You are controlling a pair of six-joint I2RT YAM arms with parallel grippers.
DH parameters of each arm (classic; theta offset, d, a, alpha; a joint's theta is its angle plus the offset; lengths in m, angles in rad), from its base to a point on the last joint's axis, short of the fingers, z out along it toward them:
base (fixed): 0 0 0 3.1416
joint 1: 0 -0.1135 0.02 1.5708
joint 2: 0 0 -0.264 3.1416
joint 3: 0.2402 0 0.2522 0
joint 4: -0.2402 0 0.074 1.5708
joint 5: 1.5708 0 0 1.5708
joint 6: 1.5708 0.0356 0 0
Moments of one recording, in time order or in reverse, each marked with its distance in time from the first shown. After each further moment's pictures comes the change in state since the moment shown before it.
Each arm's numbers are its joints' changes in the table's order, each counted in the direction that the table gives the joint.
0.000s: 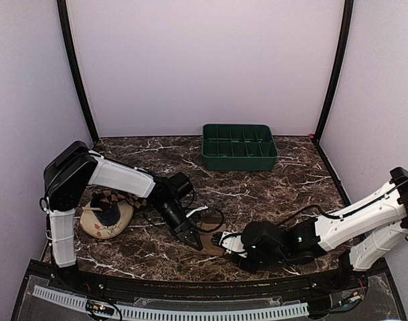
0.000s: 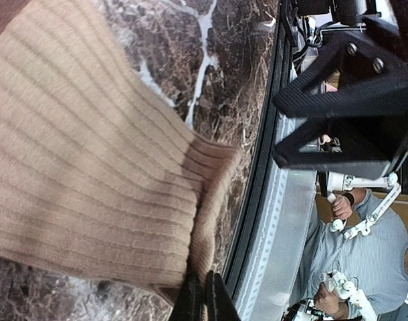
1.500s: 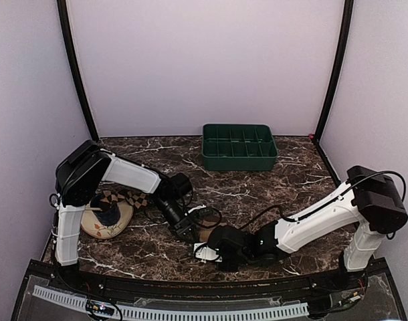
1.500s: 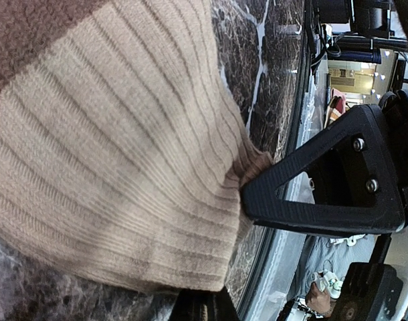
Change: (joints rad) left arm -0.061 0.126 0.099 -0.117 0.008 0.092; right arm -0.002 0.340 0.235 0.012 0.077 -0.351
